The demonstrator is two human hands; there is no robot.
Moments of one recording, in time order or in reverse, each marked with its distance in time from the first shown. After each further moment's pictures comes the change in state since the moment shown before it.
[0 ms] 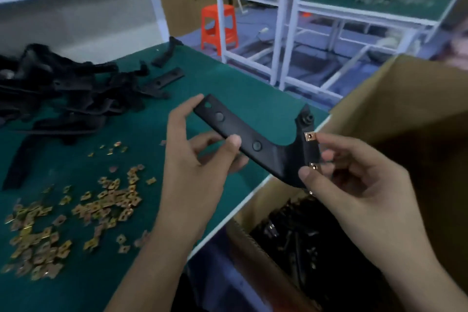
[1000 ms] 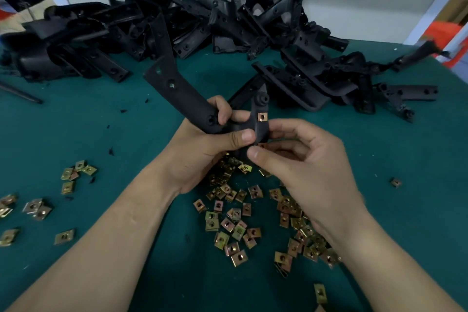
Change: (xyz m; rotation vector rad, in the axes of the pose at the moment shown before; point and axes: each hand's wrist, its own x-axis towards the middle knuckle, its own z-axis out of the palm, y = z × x) left_hand 0.006 -0.030 -0.326 -0.156 0.297 0.007; right_hand 0.009 0.003 0.378 0.279 -0.971 0.050
